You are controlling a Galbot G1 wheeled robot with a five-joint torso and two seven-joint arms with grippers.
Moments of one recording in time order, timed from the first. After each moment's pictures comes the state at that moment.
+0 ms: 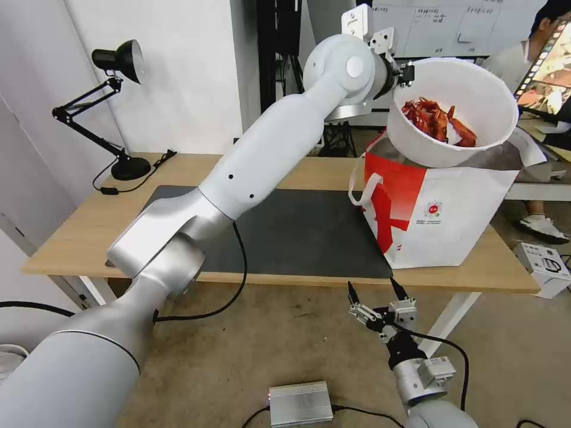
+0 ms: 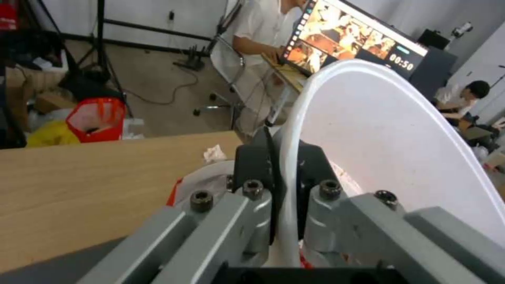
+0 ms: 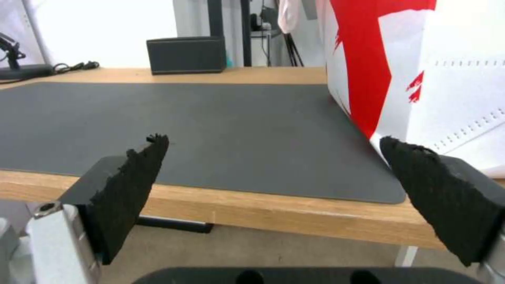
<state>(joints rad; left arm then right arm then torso) -0.27 -1.60 0.31 -1.22 -1.53 0.58 -0.60 -1.66 1.38 0.46 2.12 0.15 0.05 0.00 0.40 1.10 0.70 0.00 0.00</state>
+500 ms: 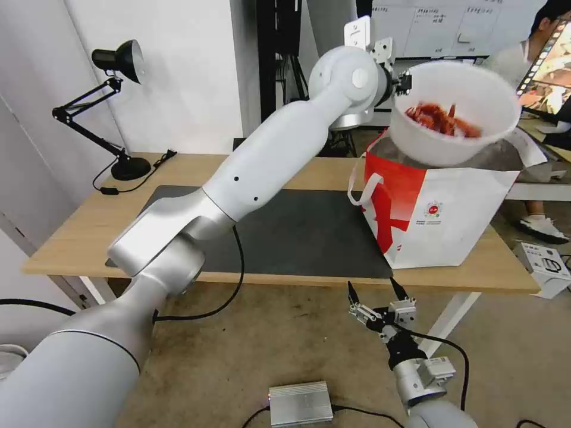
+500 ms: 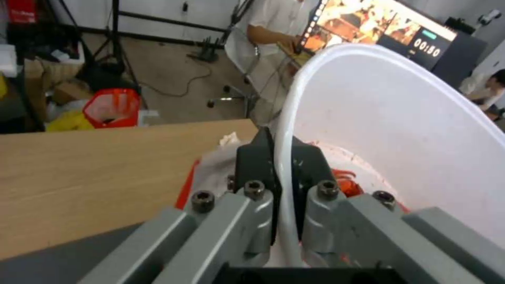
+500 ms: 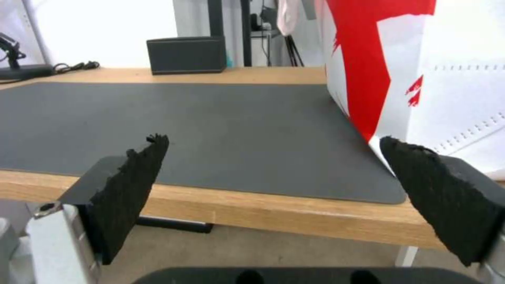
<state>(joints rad) -0.24 -1.60 0.36 -1.21 -1.50 0.56 -0.61 -1.66 1.38 0.46 2.12 0.15 0.05 0.00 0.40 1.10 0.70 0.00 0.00</state>
